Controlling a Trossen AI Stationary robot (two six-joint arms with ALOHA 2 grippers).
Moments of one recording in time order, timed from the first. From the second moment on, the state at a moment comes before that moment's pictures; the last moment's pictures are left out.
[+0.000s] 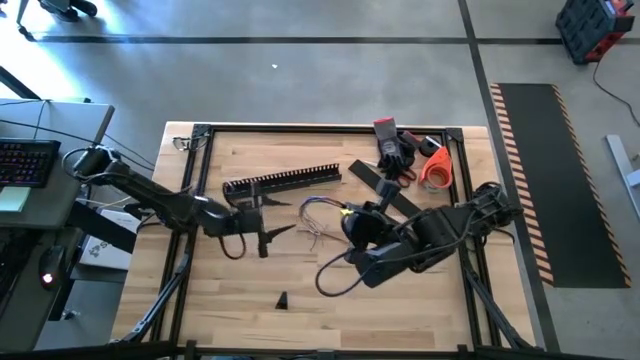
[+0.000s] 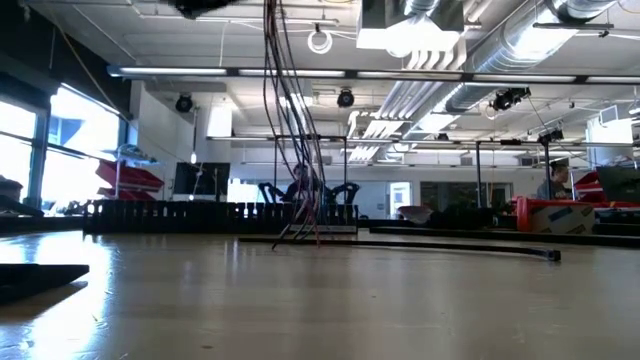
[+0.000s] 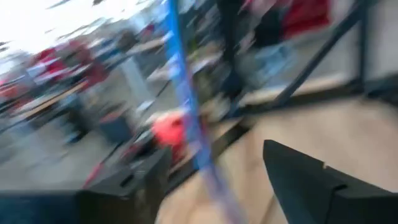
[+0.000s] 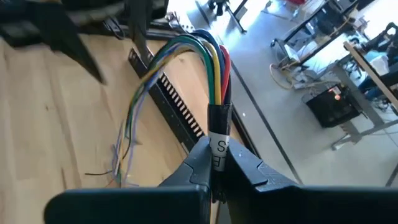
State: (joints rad) left arm -0.38 1.10 0.60 0.44 -0.54 0.25; right arm 0.49 1.96 2.35 -1.52 0.96 0.47
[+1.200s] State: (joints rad) left arm -0.23 1.56 0.72 0.83 -0.80 0.32; right arm 0.52 1.97 2.35 -1.46 0.95 0.41
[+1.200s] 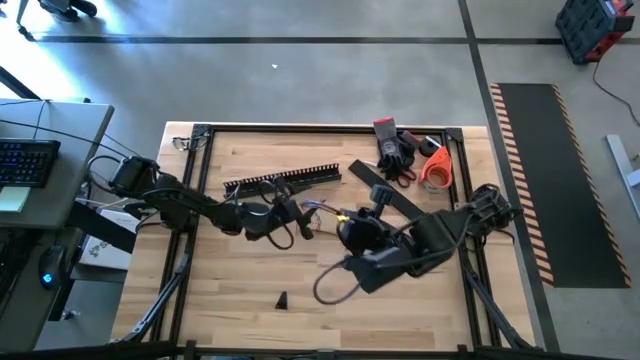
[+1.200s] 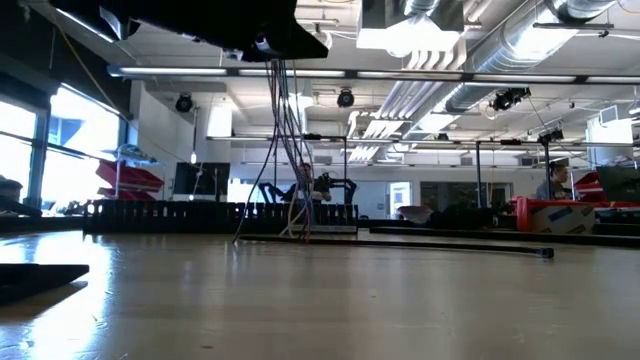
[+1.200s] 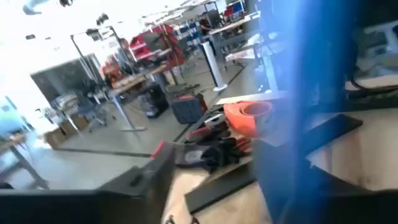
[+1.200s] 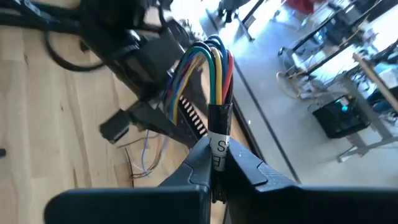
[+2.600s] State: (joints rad) left arm -0.42 1.72 0.91 -0.20 0.05 -0.39; right arm 0.06 1.92 1.33 -1.25 0.25 0.19
